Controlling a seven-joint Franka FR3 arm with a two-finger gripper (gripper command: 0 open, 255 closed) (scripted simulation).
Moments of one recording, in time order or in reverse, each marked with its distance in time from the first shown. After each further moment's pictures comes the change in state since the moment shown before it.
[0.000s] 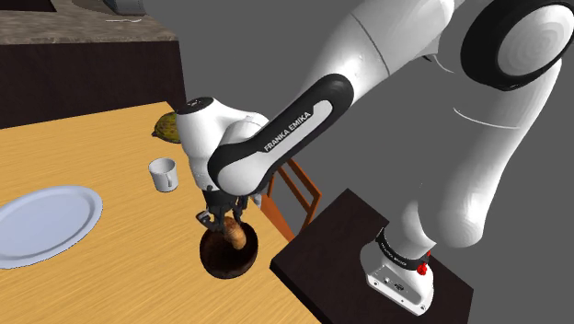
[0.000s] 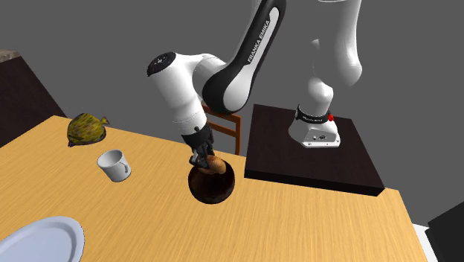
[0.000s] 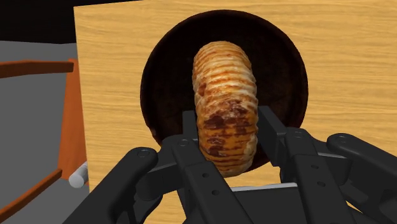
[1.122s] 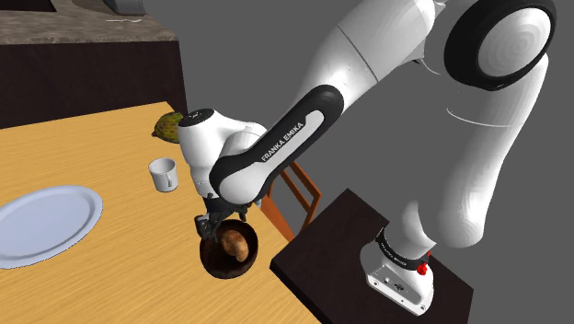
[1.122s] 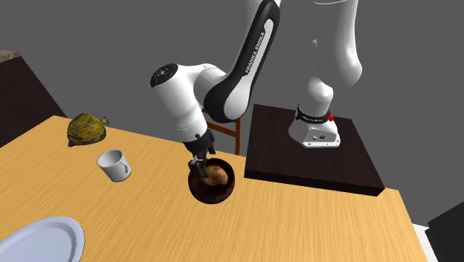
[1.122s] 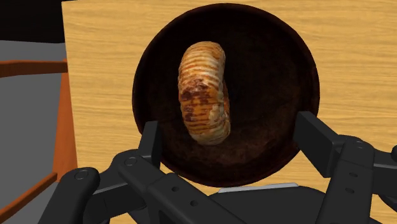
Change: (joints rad) arm 0.007 0.053 -0.010 -0.006 -0.028 0.056 0.017
